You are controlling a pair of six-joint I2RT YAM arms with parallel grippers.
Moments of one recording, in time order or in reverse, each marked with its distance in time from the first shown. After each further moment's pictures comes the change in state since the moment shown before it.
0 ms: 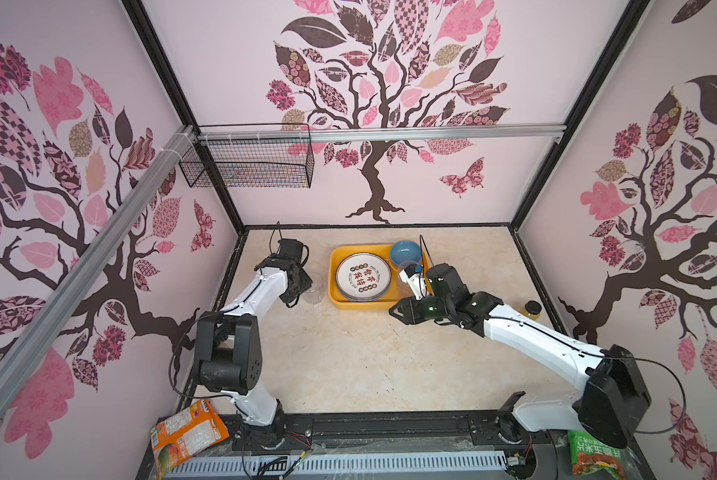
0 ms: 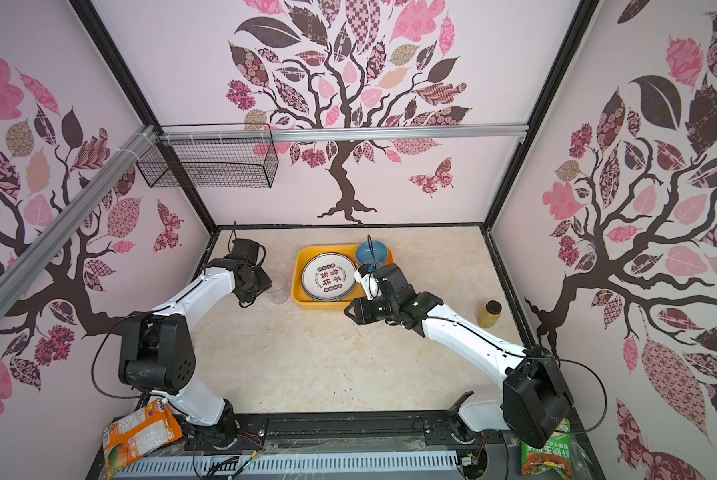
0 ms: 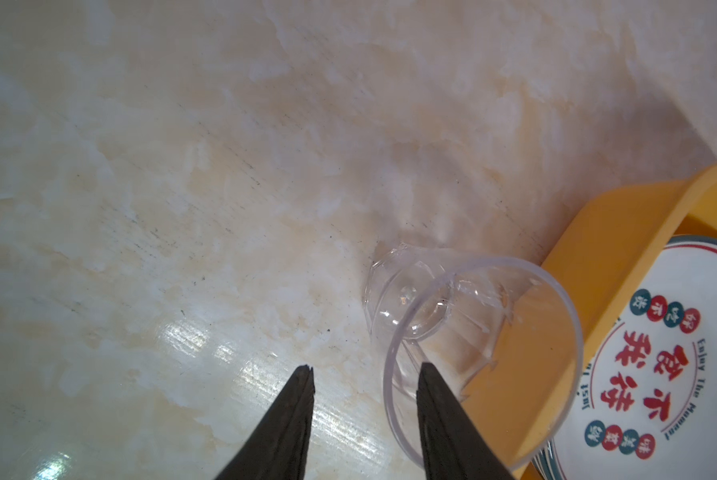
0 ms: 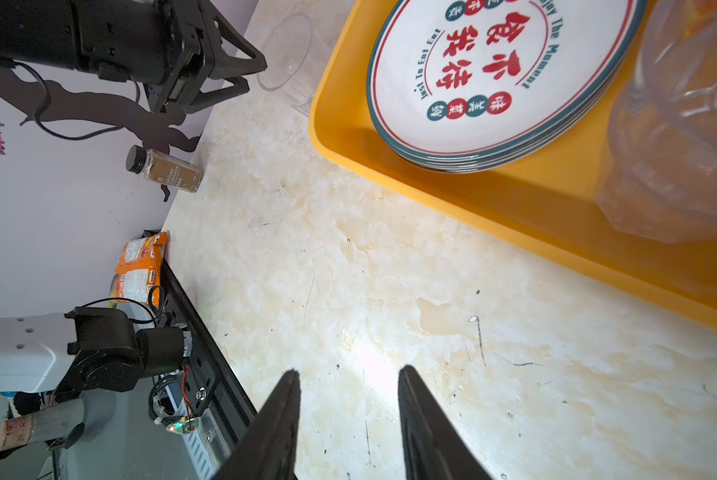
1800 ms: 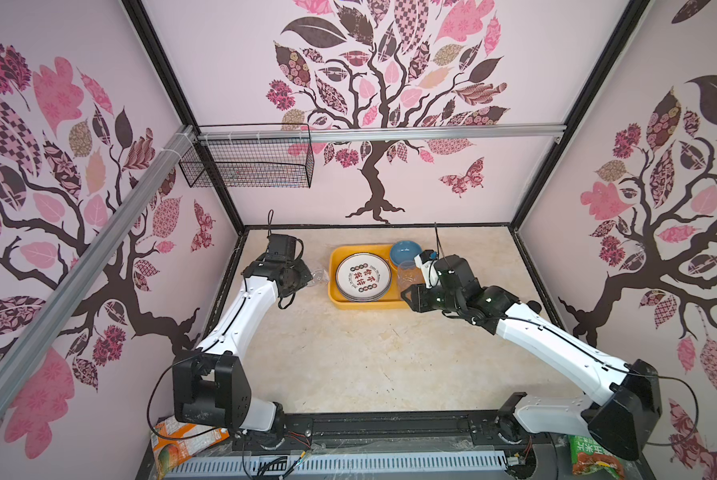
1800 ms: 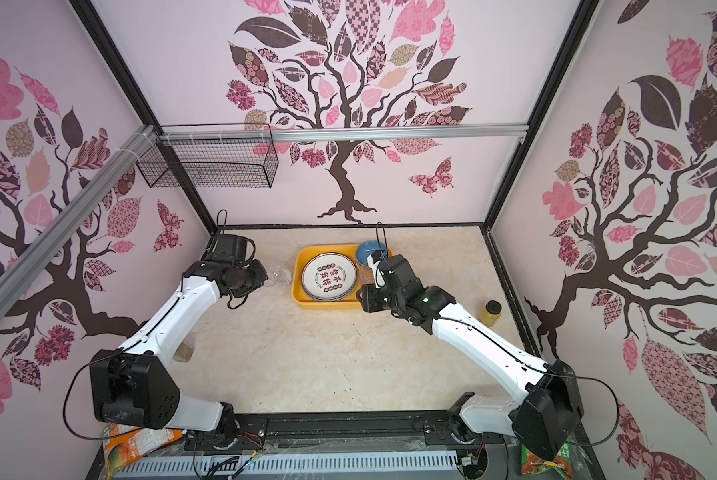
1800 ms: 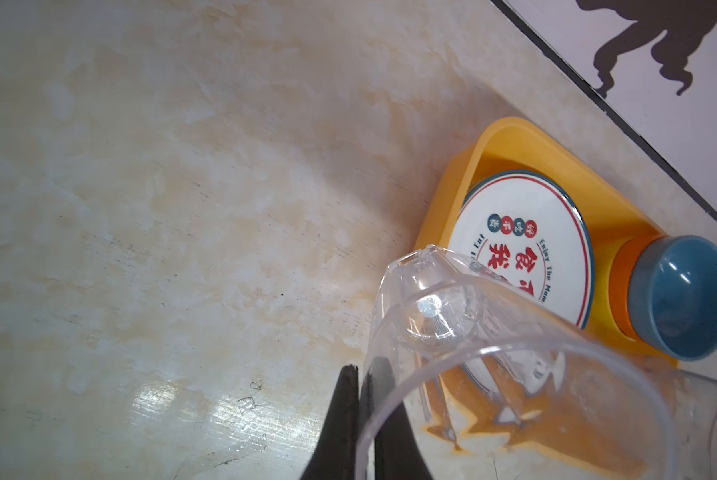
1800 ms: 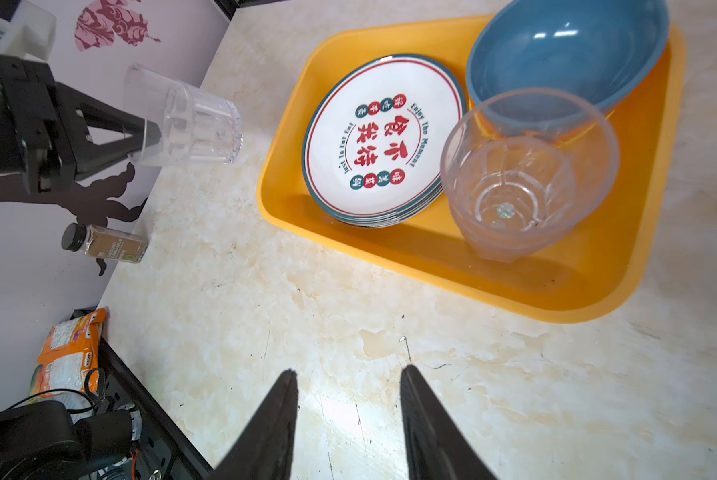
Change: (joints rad) left arm -0.048 -0.235 0.000 -0.041 0.130 0.146; right arm 0.000 -0.066 0.161 -0.159 0.281 0.027
